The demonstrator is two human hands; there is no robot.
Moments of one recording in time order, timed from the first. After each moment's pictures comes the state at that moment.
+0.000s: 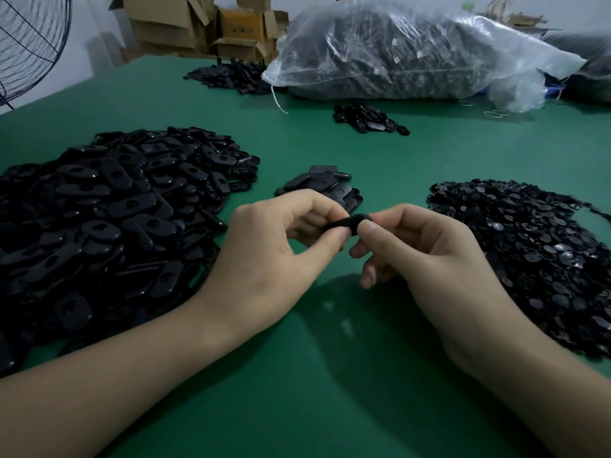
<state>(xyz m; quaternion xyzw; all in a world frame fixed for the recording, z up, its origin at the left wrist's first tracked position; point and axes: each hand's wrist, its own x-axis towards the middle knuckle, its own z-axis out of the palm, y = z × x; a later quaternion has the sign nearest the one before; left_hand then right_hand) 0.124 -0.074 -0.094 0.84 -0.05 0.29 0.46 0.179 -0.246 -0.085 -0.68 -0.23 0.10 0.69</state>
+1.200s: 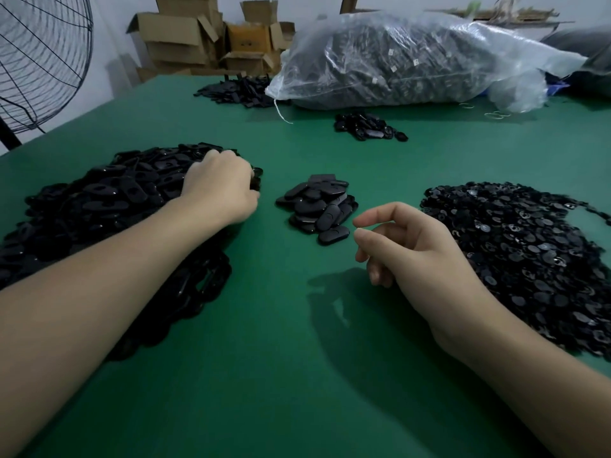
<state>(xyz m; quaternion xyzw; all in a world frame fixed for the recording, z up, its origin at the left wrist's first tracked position) 0.209 0.021 -0.066 0.97 0.21 0.11 0.00 0.194 -0.252 -0.092 -0.71 -0.23 0.10 0.66</state>
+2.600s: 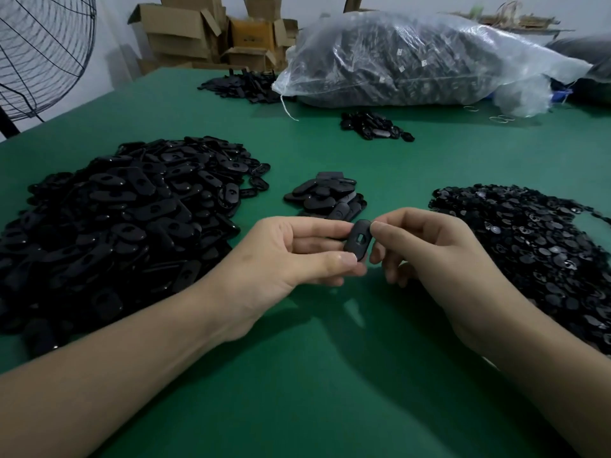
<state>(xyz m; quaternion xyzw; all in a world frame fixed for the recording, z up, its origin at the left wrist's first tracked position) 0.112 -0.069 -0.086 0.67 0.01 0.02 0.74 0.193 -0.255 -0.082 -0.74 -0.23 0.11 0.62</state>
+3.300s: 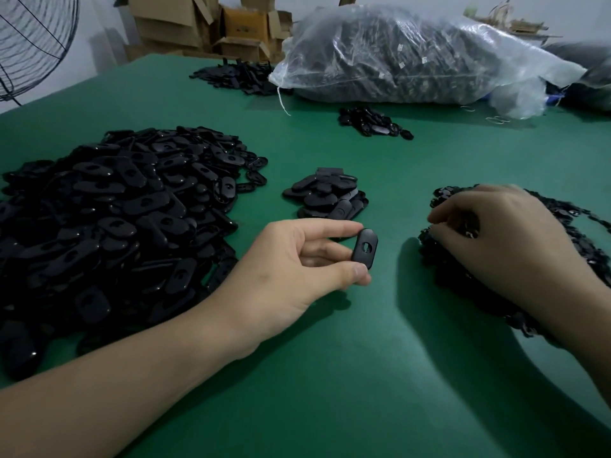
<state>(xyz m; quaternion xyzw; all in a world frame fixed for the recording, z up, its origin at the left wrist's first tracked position) 0.114 -0.074 -0.097 0.72 0.00 0.05 0.70 0.237 -0.297 -0.063 -0.94 -0.28 -0.16 0.15</state>
